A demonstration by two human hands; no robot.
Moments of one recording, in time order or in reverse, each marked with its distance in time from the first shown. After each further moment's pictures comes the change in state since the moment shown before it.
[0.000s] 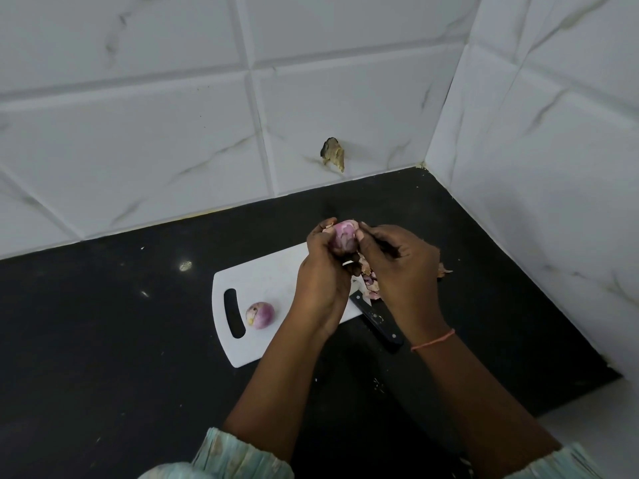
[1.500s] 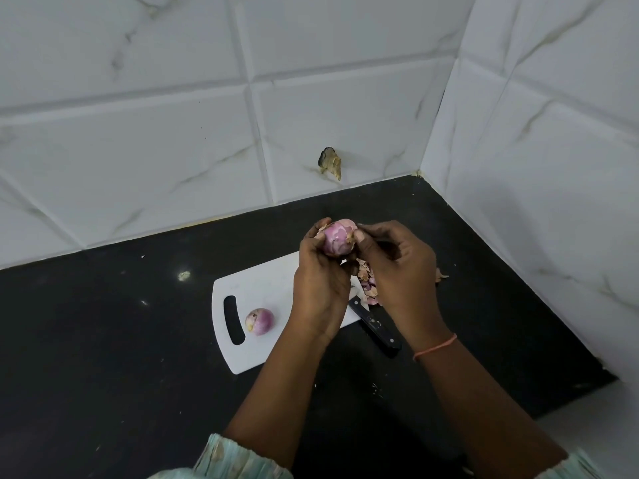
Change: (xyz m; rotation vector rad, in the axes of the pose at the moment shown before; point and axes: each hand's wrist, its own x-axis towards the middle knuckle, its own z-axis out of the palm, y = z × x) left_hand -0.007 0.003 0.003 -0.189 -0.070 0.045; right_hand 0.002 -0.023 -0.004 0.076 -0.007 0.121
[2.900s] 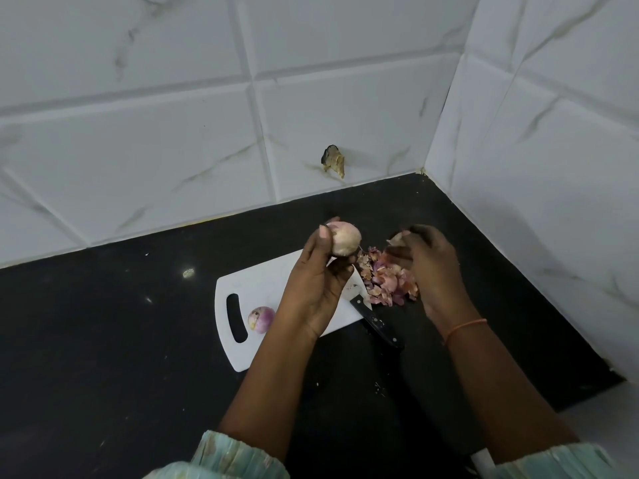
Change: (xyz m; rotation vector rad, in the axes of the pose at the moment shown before) left_hand 0.010 0.004 -0.020 0.113 0.026 -0.130; right_hand 0.025 0.036 -0.030 0.168 0.040 0.631
